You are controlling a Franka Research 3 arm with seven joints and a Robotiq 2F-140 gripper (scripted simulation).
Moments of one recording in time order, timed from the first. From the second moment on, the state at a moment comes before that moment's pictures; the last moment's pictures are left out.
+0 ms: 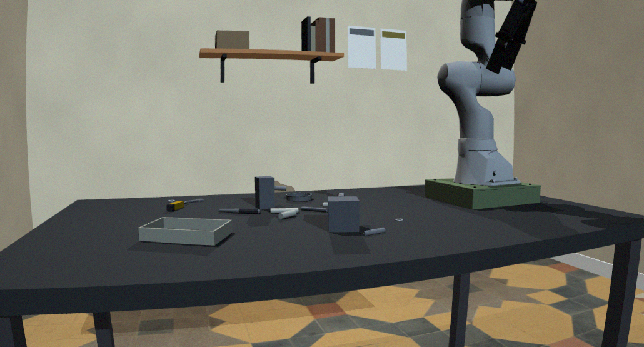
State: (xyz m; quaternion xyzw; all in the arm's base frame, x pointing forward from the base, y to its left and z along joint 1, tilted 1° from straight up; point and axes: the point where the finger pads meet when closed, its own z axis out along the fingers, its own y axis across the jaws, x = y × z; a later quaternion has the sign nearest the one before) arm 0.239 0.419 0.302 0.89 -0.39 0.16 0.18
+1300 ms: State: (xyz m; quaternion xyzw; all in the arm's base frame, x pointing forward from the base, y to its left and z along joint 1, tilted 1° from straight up) arm 0.239 0.419 0.302 0.89 -0.39 0.16 0.18
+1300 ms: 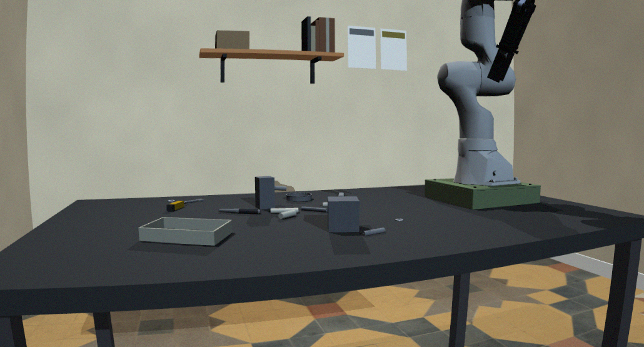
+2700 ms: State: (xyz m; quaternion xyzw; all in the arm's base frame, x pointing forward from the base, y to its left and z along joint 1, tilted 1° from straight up) arm 0.384 0.325 0.228 0.76 -0.62 0.06 0.18
